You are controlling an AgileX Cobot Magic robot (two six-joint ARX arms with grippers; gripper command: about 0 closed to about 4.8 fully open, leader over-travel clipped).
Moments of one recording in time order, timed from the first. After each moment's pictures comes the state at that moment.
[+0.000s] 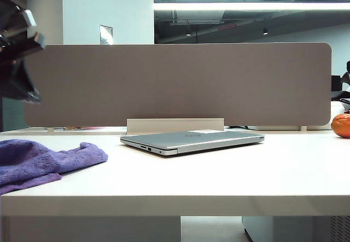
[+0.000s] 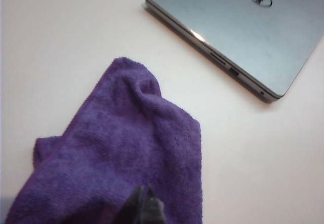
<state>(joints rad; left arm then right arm) -0.12 1.15 0.59 0.01 0.22 -0.11 0.00 0.00 0.01 -0.11 -0.80 0.31</state>
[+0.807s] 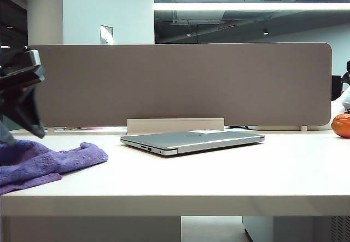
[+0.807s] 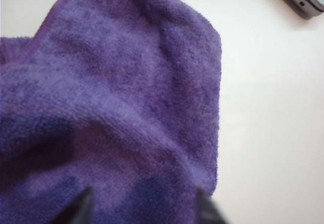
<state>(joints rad) -0.14 1.24 0.60 -0.17 0.22 -0.11 0.00 0.00 0.01 -0.11 -0.80 0.31</state>
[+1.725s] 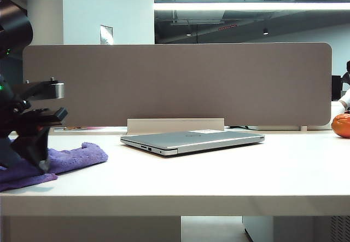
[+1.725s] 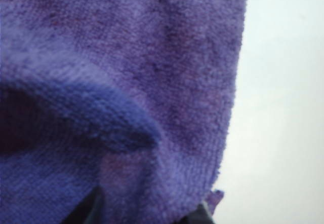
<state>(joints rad) -0.29 1.39 0.60 -0.13 0.00 -0.11 0.00 0.00 0.01 -0.11 -0.80 0.31</state>
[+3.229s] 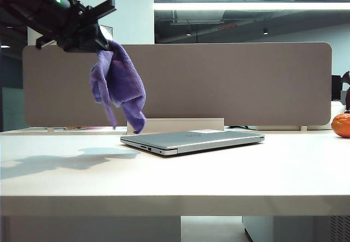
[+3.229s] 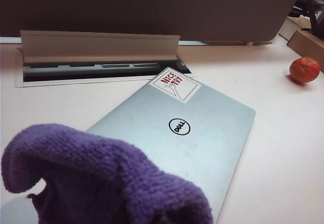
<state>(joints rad) -0.31 1.44 0.90 0.33 0.17 -0.17 0.00 0.00 0.01 -0.11 -0.65 0.31</state>
